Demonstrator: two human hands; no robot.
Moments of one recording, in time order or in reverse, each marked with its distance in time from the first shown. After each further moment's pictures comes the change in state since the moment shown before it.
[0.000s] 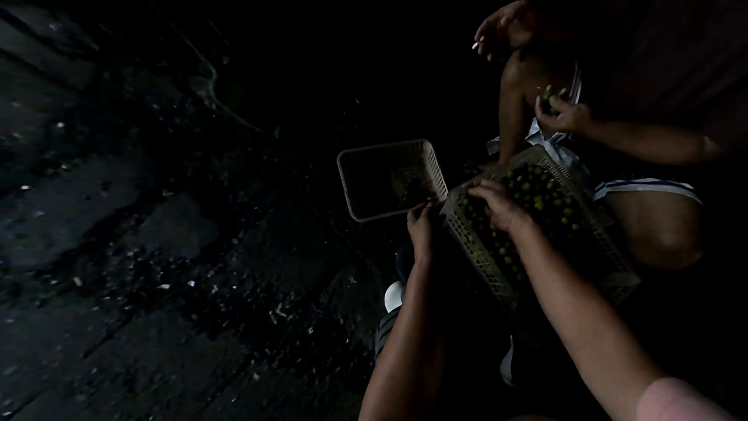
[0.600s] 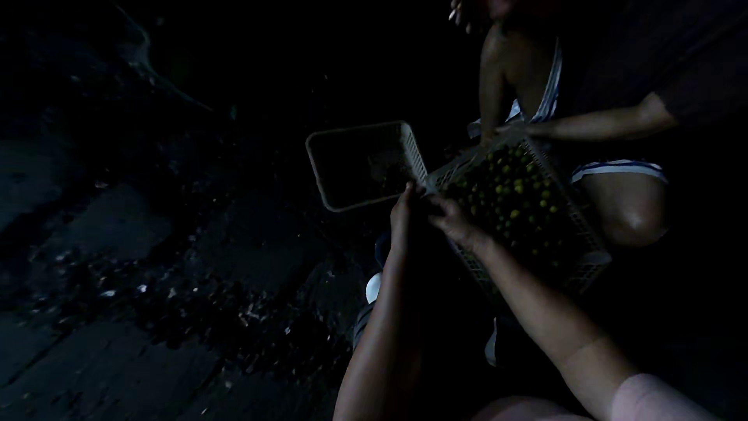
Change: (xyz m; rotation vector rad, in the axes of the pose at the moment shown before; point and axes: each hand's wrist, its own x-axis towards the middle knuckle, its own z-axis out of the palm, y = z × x) left_hand 0.004 0.004 0.001 0.012 -0.135 -0.108; right_hand -0.041 0.034 0.051 -0.150 -0.154 -0.260
